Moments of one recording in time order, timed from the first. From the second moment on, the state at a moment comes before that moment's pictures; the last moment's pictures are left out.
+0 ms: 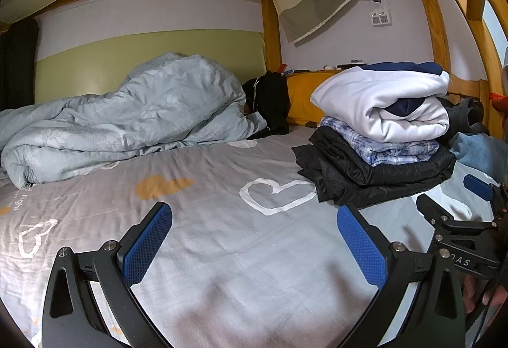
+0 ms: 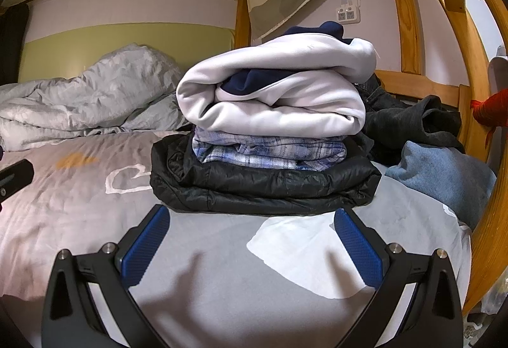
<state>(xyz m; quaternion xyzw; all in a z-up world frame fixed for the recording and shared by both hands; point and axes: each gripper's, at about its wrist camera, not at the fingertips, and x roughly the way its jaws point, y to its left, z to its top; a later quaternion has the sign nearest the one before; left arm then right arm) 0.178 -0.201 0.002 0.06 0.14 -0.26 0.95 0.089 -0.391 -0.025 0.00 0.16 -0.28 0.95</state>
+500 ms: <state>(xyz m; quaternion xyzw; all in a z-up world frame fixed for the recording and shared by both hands) 0.180 -0.199 0.001 0.06 0.14 -0.25 0.95 0.089 -0.392 -0.024 0.00 0.16 -0.28 0.95</state>
